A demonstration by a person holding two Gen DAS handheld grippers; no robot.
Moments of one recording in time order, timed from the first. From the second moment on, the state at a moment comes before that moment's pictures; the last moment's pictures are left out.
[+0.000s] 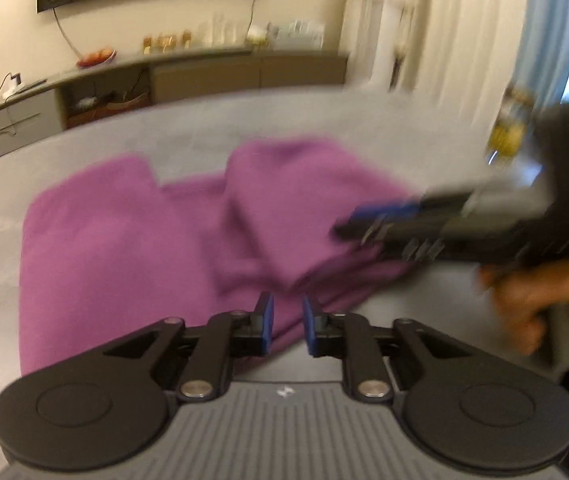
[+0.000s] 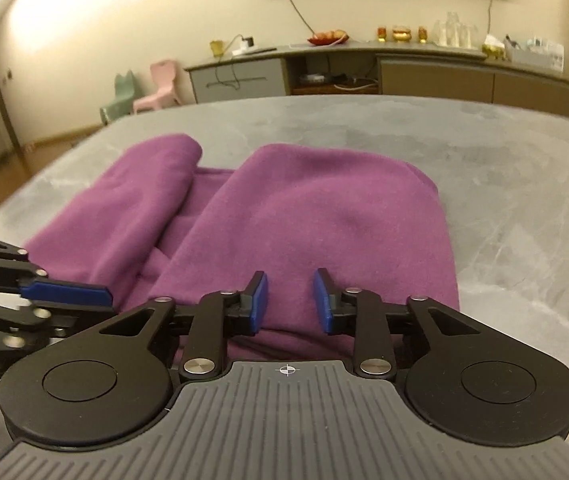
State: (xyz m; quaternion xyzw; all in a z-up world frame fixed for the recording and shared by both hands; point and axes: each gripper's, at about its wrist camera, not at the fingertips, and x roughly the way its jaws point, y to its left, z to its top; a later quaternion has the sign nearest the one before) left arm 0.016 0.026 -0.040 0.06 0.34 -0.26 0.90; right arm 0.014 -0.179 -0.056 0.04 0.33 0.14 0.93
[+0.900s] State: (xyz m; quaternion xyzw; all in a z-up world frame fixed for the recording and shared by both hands) left arm 0.127 -0.121 -0.004 0.07 0.44 -0.31 0.84; right arm -0.019 -0.201 -0.036 0.01 0.27 0.06 0.96
